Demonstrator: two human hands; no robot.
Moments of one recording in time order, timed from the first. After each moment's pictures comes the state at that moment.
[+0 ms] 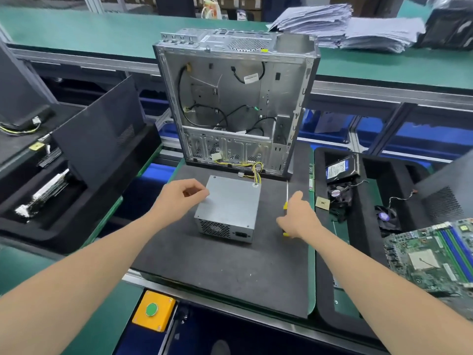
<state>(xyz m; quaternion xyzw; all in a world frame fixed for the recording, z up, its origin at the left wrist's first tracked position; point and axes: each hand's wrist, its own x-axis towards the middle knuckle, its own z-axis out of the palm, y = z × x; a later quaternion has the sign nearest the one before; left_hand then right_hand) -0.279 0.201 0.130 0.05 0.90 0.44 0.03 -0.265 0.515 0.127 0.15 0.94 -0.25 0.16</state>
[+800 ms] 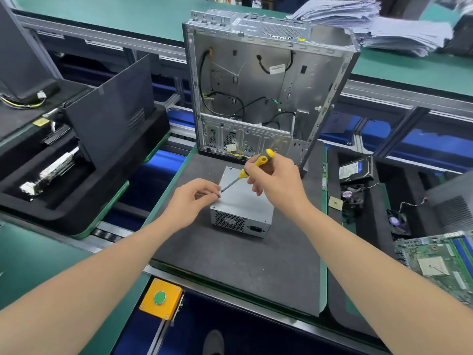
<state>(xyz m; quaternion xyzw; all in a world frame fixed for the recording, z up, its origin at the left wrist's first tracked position) -0.268 0.184 0.083 0.08 0.84 0.54 -0.01 -0.264 0.422 0.194 -0.08 0.81 -0.57 -0.02</state>
